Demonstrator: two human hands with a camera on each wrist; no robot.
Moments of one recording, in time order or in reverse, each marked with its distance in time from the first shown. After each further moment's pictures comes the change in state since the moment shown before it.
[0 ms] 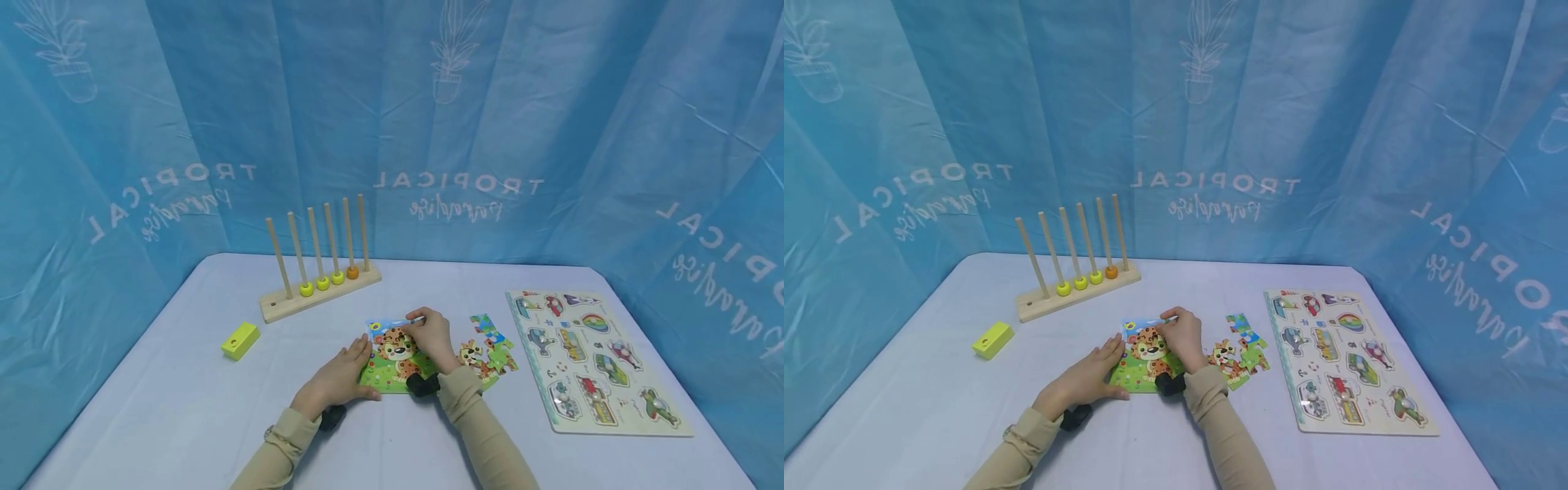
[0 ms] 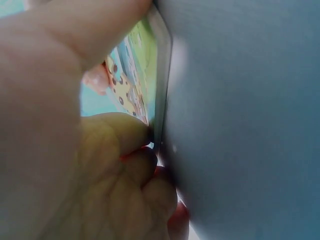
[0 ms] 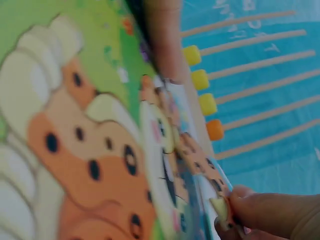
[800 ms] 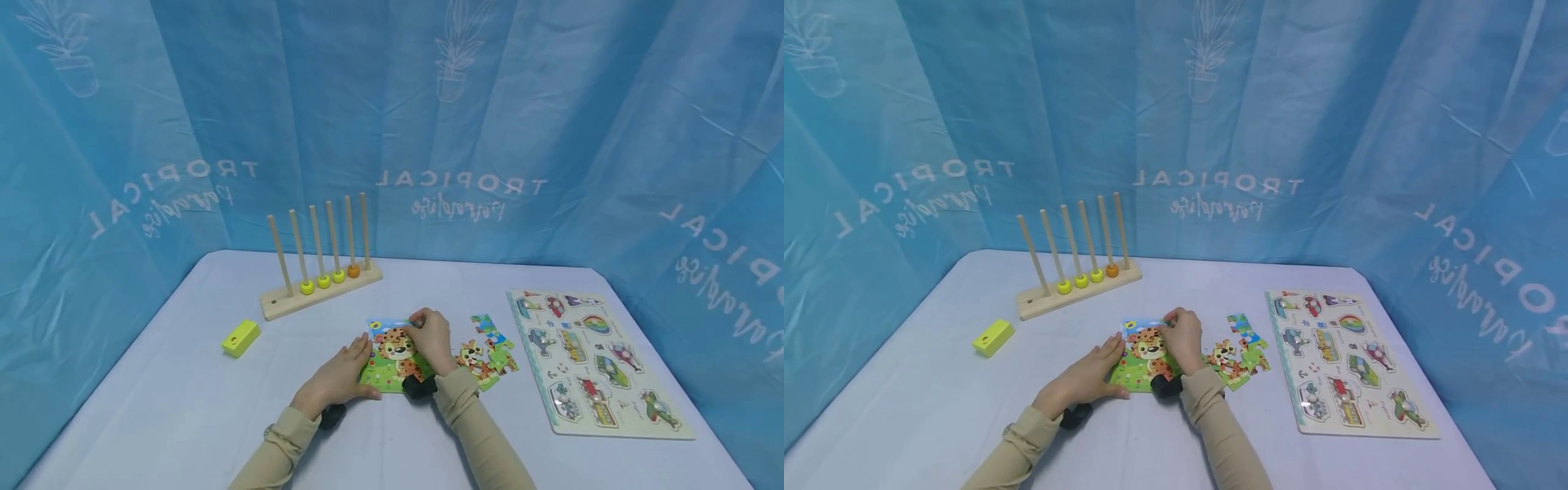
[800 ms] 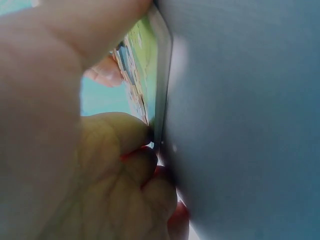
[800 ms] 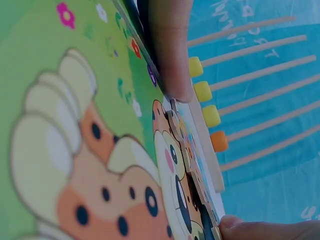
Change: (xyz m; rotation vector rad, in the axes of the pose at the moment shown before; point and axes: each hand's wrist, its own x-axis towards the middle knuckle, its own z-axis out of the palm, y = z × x) left_hand 0.000 0.000 0.000 0.014 0.011 0.003; right_hand -0.002 0.000 0.007 -0.156 0.124 -0.076
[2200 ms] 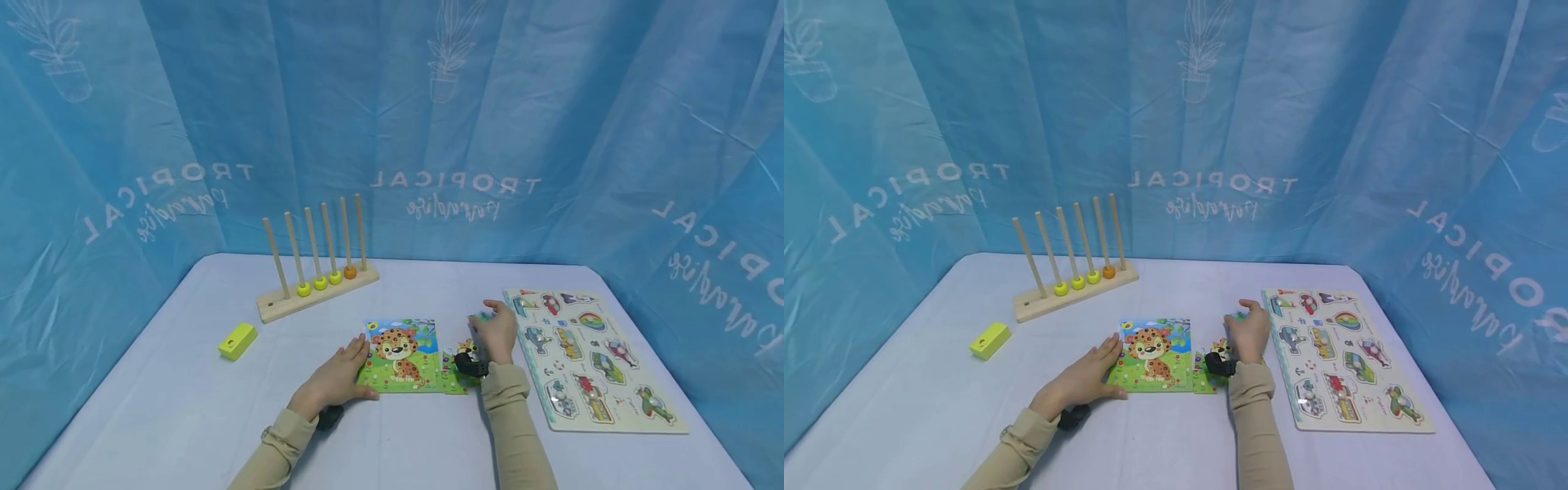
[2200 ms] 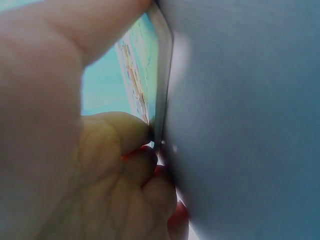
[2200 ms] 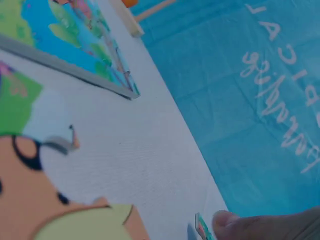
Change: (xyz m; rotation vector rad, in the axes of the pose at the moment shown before) left_hand -0.001 0.000 0.000 -0.012 0.002 0.005; right_hand 0.018 0.066 -0.087 0.001 0.239 0.310
